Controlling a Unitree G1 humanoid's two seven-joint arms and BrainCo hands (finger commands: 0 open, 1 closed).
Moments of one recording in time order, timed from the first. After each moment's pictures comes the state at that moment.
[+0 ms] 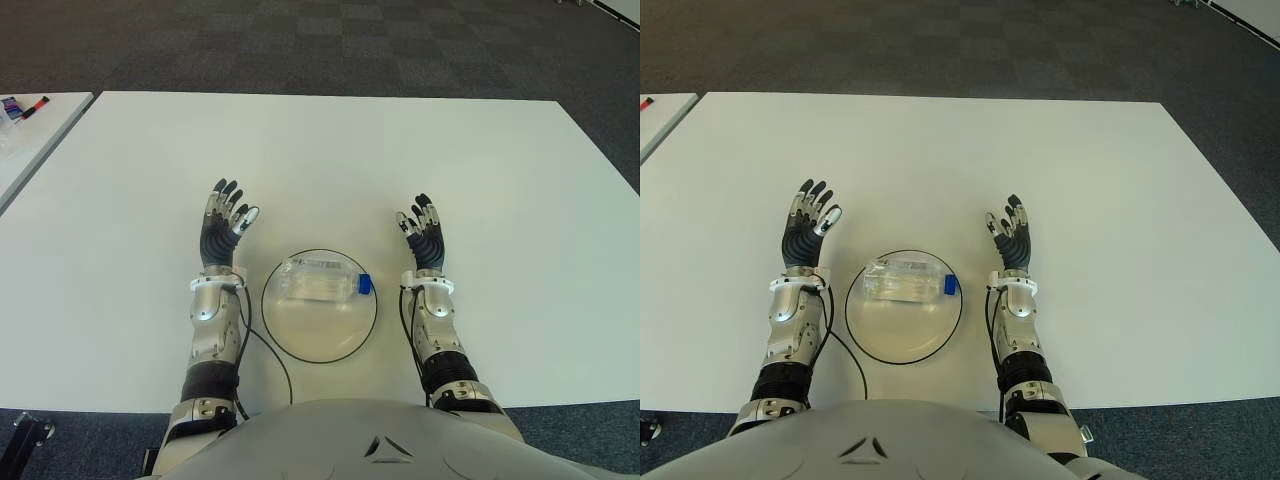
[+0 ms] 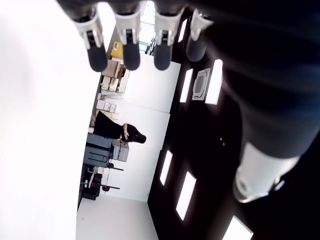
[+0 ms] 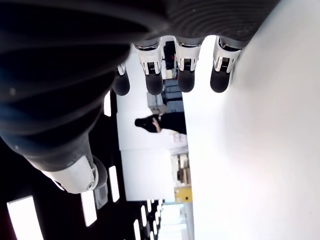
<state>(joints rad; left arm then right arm) 0.01 -0.06 0.18 0.36 -0.22 -0.43 -0.13 -0.12 0.02 -0.08 0.62 0.03 -0.51 -0.11</state>
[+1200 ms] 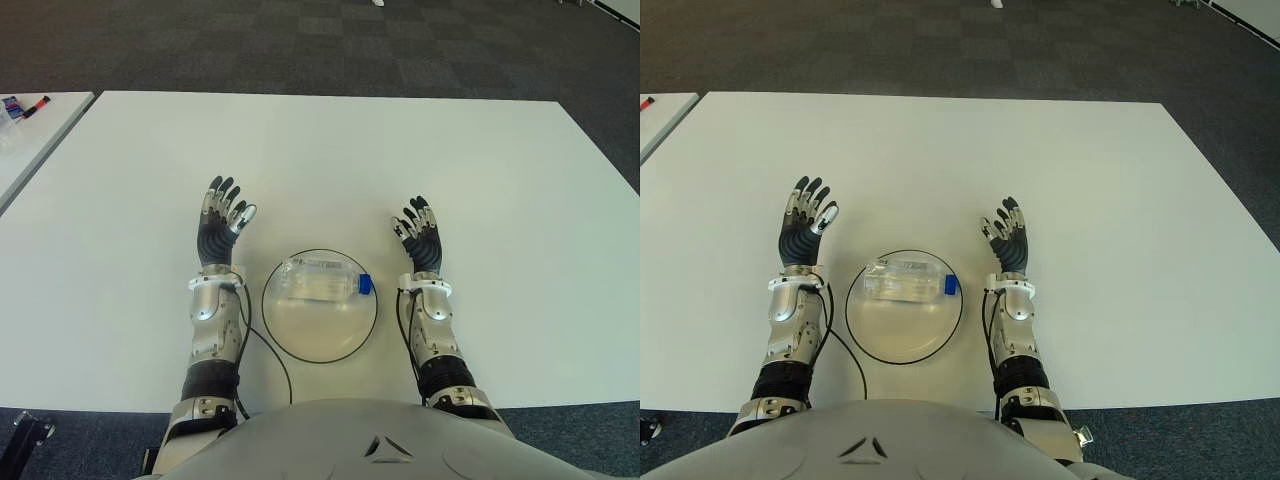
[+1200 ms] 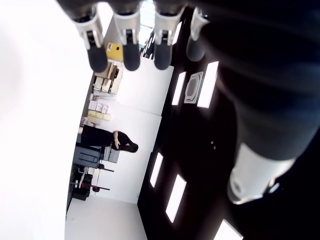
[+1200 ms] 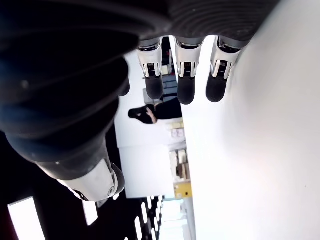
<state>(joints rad) 0.00 -0.07 0.18 0.36 -0.26 -0.45 -0.13 -0.09 0.06 -0.09 0.57 0.05 -0.48 -0.07</state>
